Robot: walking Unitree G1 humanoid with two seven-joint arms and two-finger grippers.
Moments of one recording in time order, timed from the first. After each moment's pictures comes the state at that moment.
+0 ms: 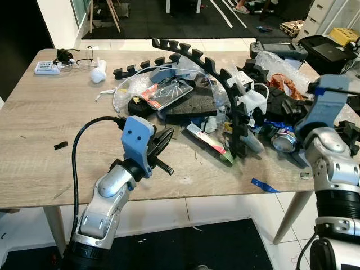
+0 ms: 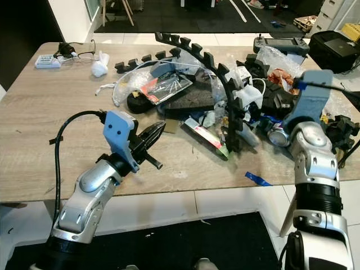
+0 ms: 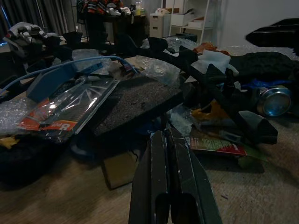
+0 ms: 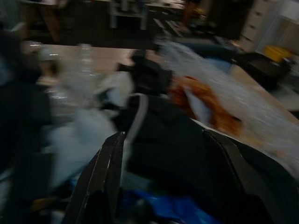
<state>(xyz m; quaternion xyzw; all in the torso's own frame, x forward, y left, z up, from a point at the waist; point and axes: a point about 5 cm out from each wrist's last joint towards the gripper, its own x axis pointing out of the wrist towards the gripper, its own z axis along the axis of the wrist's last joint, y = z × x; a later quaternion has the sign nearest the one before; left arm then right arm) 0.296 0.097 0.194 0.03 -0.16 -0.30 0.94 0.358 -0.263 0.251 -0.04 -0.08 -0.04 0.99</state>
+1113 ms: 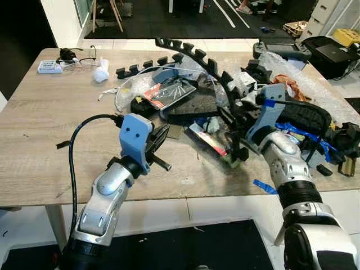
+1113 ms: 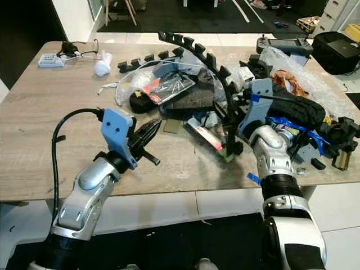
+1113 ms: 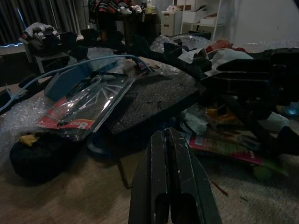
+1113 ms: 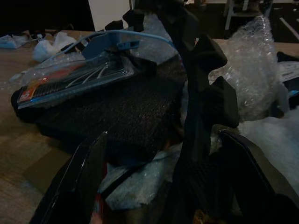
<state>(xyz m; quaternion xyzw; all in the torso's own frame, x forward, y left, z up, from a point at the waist) 0.300 0.101 0.196 0.04 -0.16 -0.28 0.95 0.386 -0.193 0.205 0.01 -0.08 0.19 0.98</state>
